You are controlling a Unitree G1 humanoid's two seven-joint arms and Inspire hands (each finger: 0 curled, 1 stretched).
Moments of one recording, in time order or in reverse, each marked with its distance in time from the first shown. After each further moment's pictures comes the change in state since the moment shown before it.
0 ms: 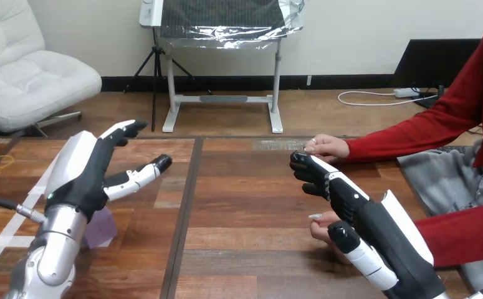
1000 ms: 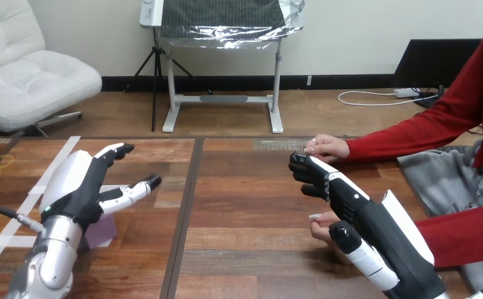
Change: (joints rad) left arm -0.041 0.020 -0.046 0.149 0.039 0.064 0.030; right arm 0.000 -0.001 -0.004 0.000 0.012 0.000 0.015
